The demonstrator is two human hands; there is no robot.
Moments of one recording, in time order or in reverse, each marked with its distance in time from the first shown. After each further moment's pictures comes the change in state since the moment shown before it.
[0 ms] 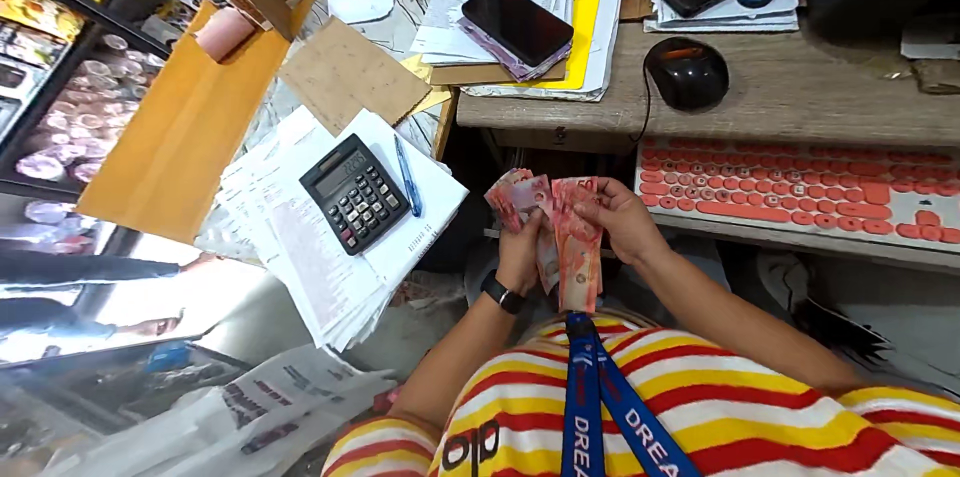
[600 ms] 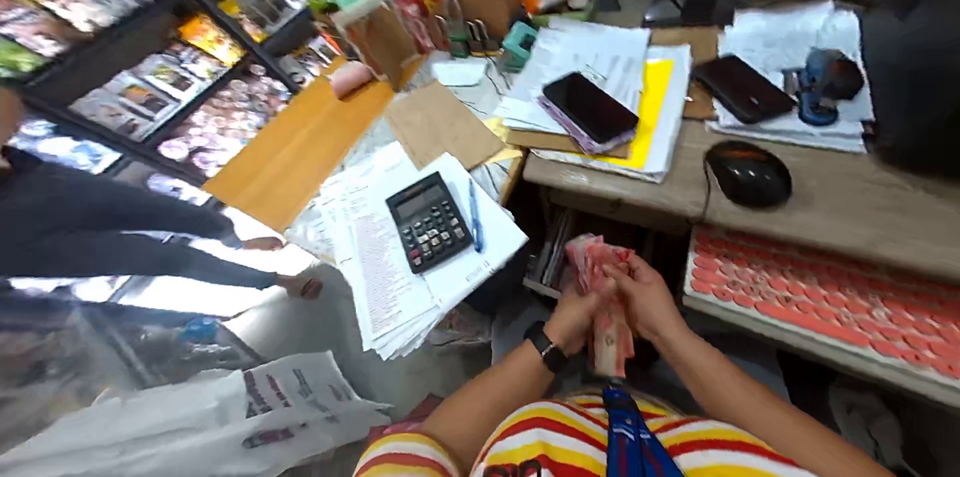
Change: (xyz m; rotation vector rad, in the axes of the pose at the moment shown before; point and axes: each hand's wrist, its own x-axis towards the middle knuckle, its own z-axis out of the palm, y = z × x) left_hand -0.005 0.005 0.001 0.046 -0.248 -0.110; right_hand 0.011 0.004 0.033 -0.143 -0.017 0.005
